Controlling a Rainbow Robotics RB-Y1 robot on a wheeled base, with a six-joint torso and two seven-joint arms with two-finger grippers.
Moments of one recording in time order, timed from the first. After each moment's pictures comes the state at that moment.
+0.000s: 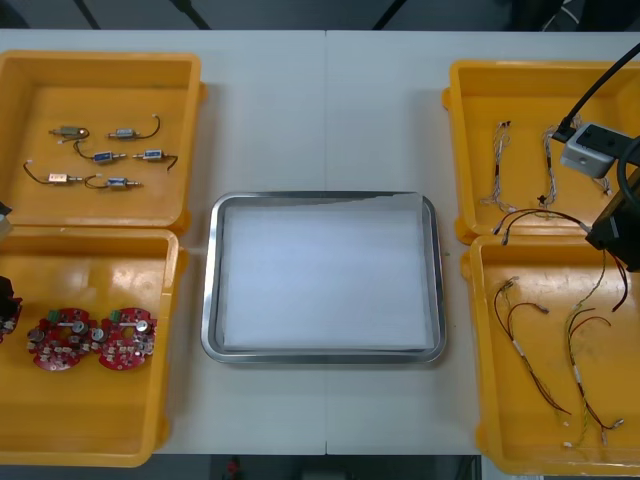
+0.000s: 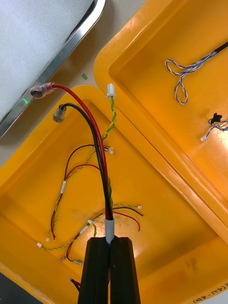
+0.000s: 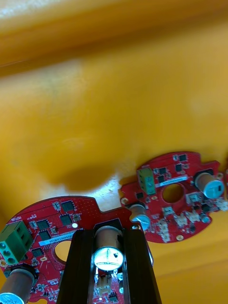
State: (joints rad) right arm -0.45 -0.99 -0.04 -2.17 -1.14 1.92 1.70; left arm -0.03 1.34 -0.13 -1.76 1.30 1.20 -1.58
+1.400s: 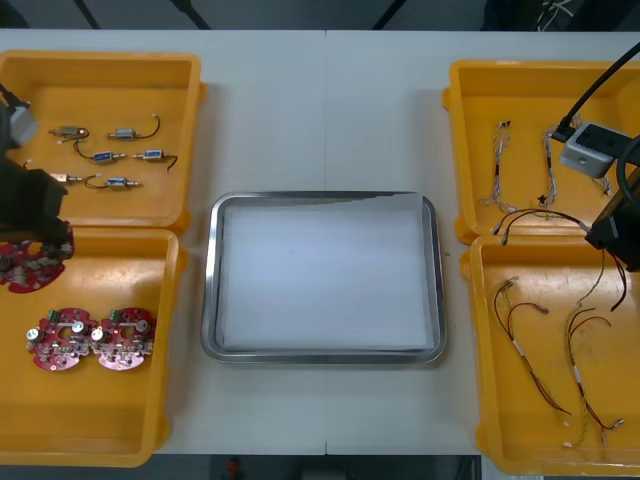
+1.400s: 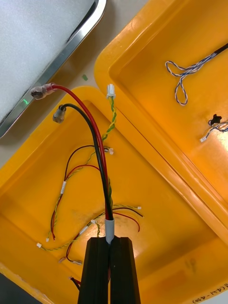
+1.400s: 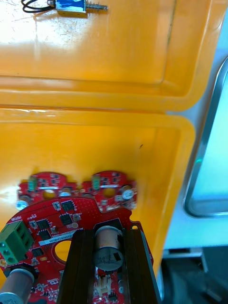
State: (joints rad) right arm -0.45 -0.99 -0.04 -2.17 -1.14 1.92 1.70; left arm -0.44 1.33 -0.15 -2.12 1.33 1.56 -0.77
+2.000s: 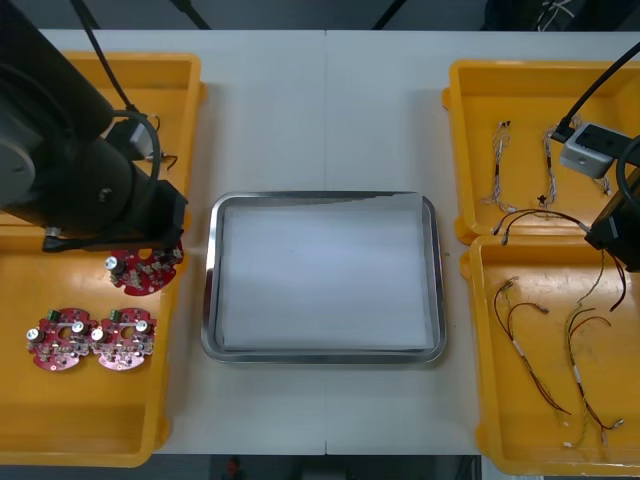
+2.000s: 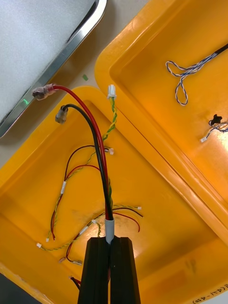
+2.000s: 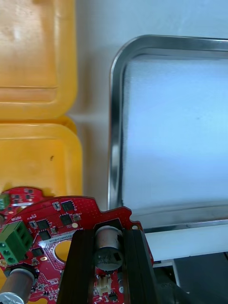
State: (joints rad) right arm -0.45 -0.99 -0.04 -2.17 -1.14 1.92 1.70; left arm -0.75 1.10 -0.51 -2.20 1.15 1.60 -0.48
